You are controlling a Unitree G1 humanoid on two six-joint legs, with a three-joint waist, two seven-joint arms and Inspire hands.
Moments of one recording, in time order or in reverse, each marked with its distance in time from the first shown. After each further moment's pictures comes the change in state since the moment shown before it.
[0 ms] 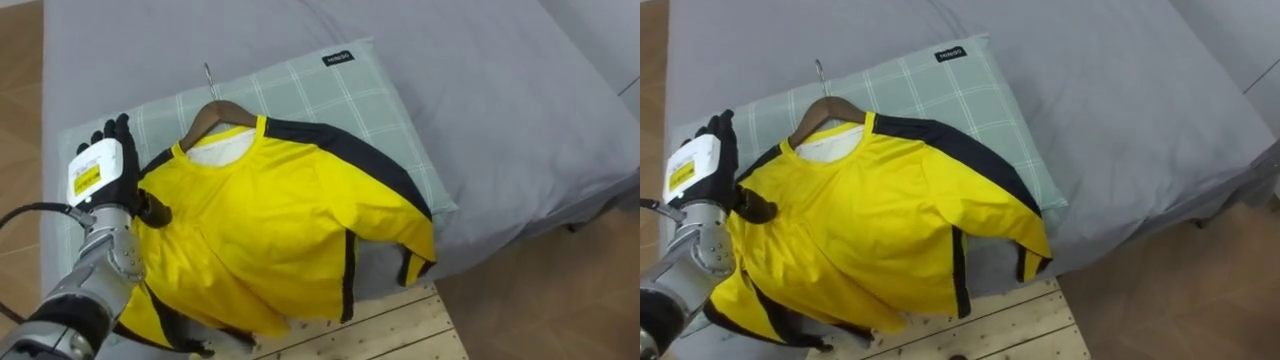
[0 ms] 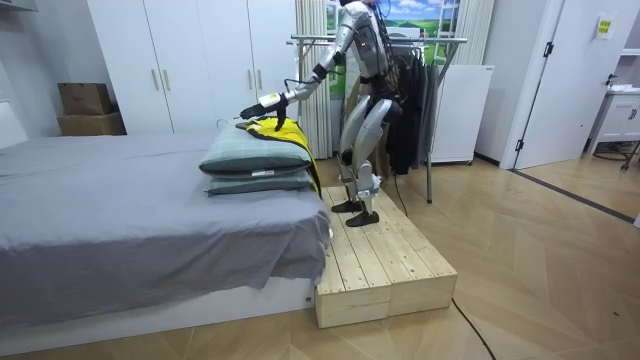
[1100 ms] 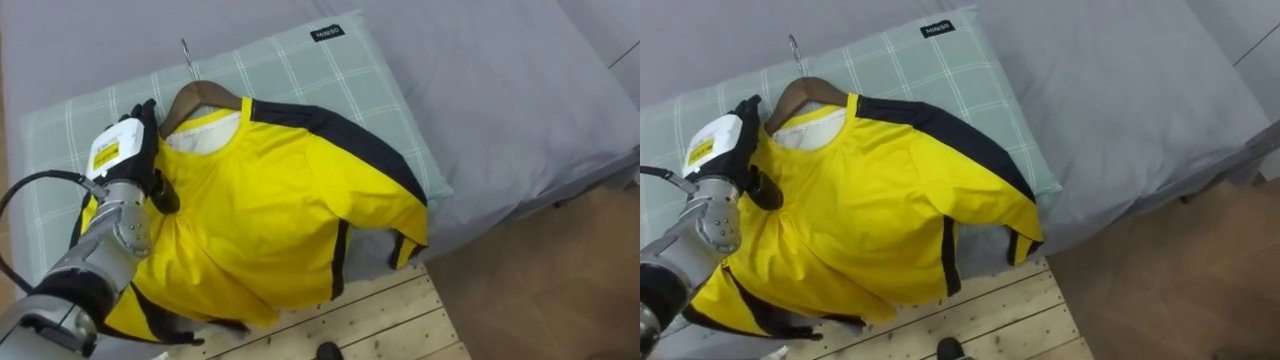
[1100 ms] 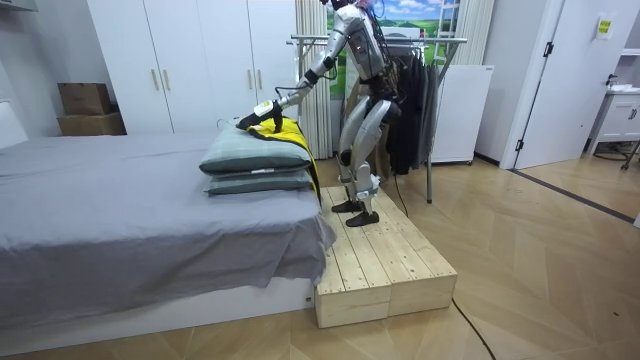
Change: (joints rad) left arm -0.087 0.018 -0.076 0.001 -0.087 -0.001 -0.126; right arm -0.006 -0.007 0.000 -0.044 -0.040 0.019 -0.045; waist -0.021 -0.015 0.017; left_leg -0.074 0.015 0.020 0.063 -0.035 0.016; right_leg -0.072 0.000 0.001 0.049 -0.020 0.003
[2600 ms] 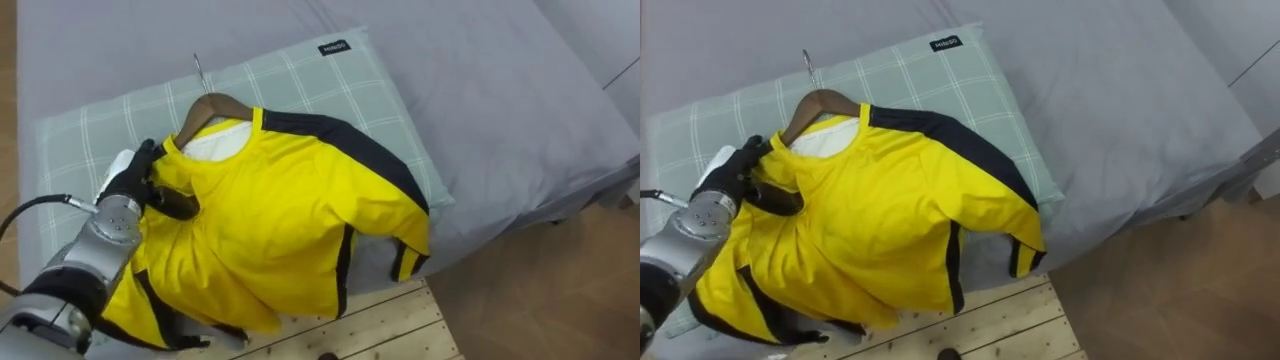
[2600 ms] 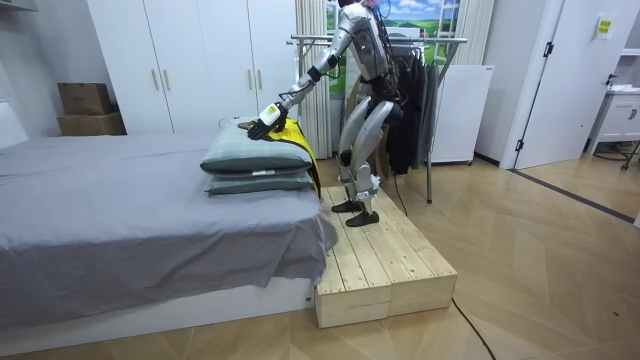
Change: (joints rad) left arm 0.005 0.001 0.017 0.000 -0.124 0.081 -0.264; right arm 0.019 -0.008 0.027 -0.072 -0.018 0.033 -0.063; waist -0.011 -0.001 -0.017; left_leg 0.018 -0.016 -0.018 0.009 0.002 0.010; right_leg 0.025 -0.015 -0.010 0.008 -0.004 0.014
